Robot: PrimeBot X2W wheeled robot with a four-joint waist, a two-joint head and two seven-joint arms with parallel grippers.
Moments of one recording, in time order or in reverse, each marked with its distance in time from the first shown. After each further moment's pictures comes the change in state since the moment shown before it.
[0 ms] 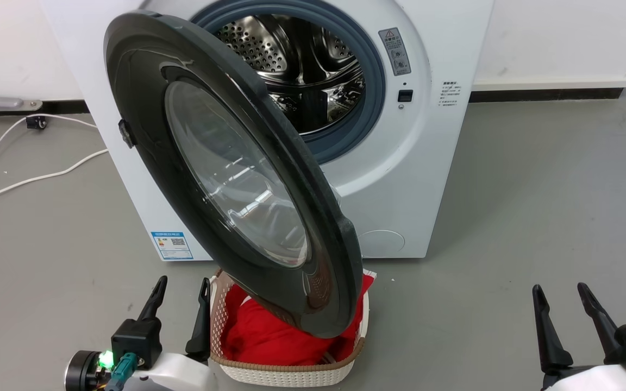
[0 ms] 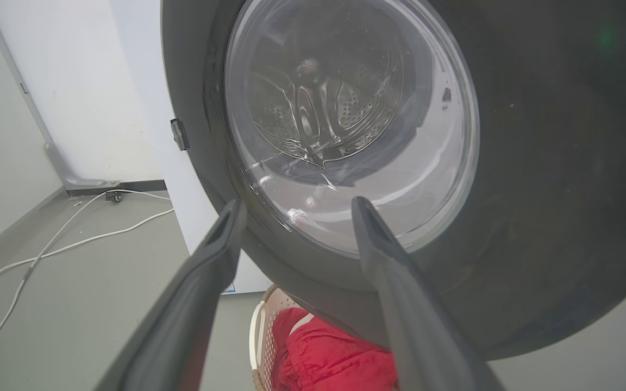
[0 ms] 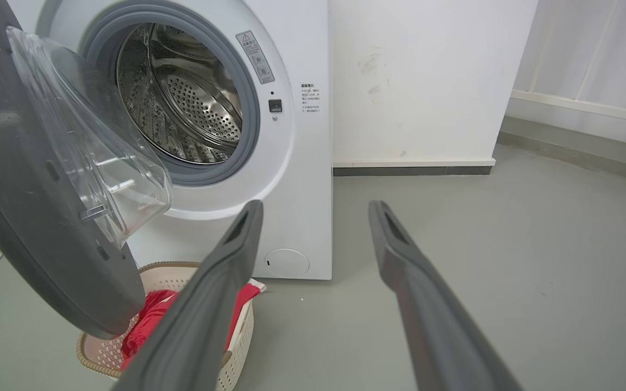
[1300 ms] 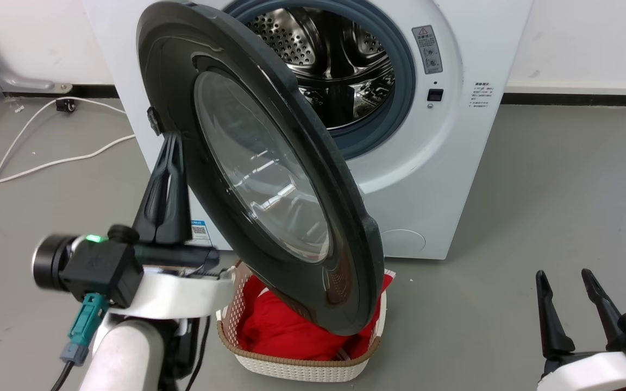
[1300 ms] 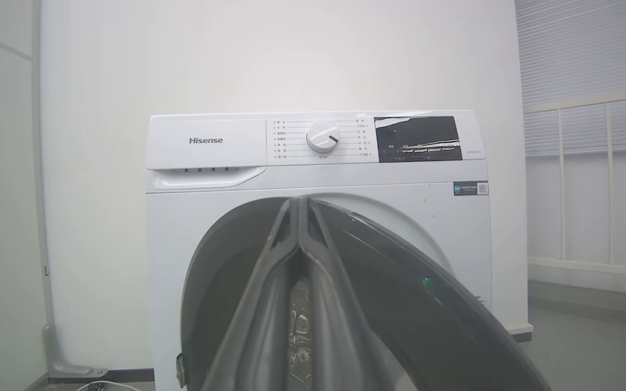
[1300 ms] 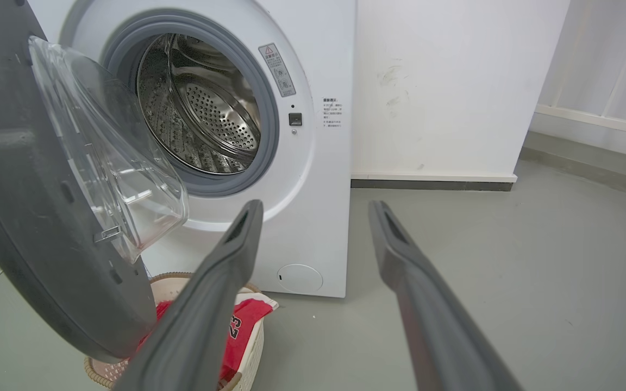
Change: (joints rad) left arm -0.170 0.001 -0.031 -0.417 0.016 0.060 0.067; right arm -0.041 0.013 -0.018 0.017 -0.017 0.000 -0.013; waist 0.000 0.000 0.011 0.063
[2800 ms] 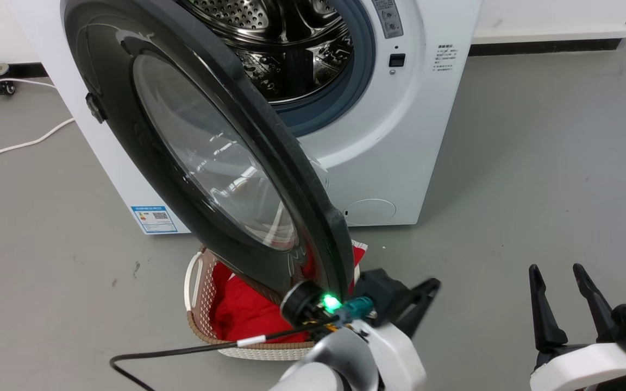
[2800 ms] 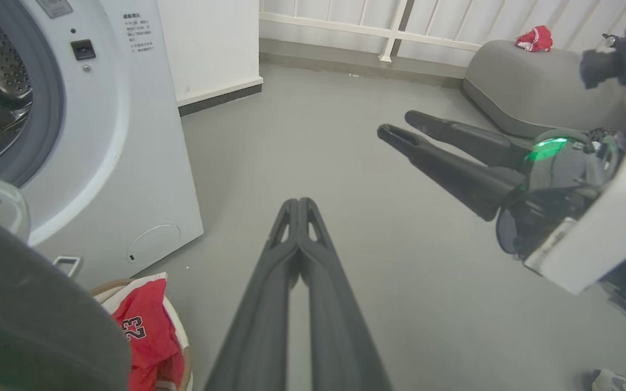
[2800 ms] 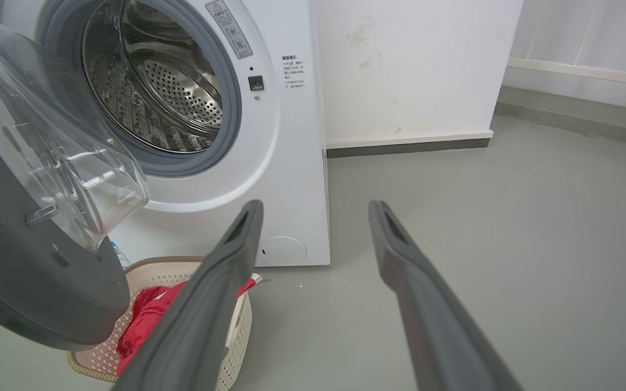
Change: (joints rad) left arm -0.185 -0.095 -0.676 0.293 -0.280 -0.036 0.344; right arm -0.043 0.004 0.010 0.051 0.036 0.000 -0.008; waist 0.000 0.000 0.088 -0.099
